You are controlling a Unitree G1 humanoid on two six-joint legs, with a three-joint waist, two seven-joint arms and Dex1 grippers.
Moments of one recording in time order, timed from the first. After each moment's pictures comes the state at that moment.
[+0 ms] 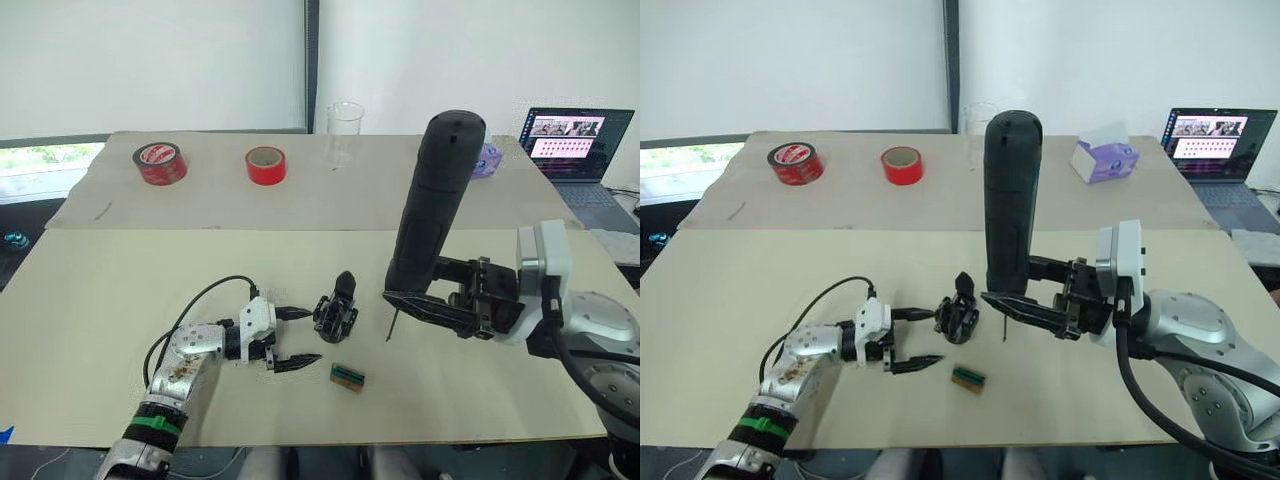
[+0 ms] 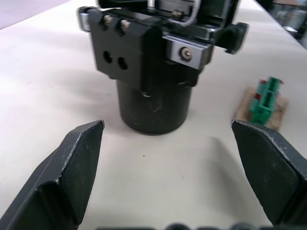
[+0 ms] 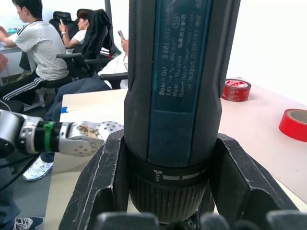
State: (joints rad) left arm -0.23 0.42 -0.16 0.16 -0.23 -0.06 -1.13; right arm -0.18 -0.77 -0.21 -0.66 0.96 0.53 0.81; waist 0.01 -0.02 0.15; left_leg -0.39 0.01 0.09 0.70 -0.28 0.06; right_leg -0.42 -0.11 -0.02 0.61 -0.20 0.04
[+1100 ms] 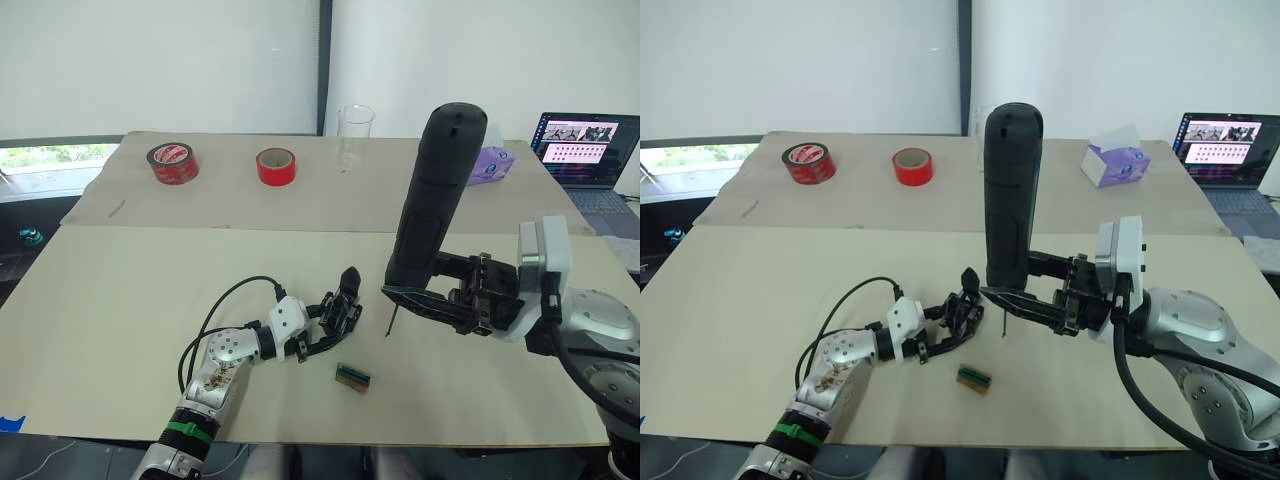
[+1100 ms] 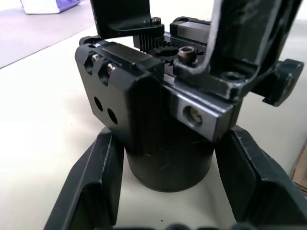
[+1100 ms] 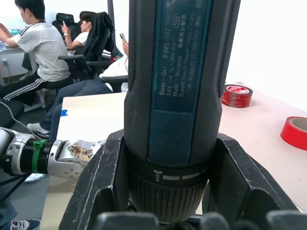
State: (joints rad) left arm -0.24 0.28 -0.24 0.21 -0.12 -0.14 -0.92; right arm -0.20 -0.77 -0.21 -0.67 0.97 0.54 0.80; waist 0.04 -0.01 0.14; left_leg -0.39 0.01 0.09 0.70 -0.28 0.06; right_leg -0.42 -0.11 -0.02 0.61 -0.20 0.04
